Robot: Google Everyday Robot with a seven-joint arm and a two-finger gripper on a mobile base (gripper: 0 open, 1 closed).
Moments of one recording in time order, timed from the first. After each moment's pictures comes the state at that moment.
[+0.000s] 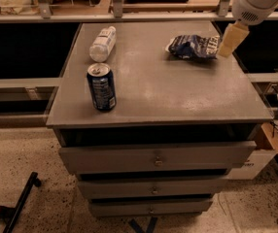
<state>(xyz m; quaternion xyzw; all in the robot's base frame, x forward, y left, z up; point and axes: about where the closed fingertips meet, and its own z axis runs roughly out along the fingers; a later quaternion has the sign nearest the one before) 0.687 -0.267 0.964 -0.52 0.79 -0.20 0.26</state>
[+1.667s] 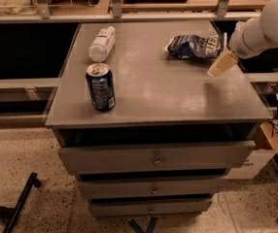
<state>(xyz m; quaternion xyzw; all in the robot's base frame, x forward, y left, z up) 0.737 -0.288 0.872 -0.46 0.79 -0.13 0.38</state>
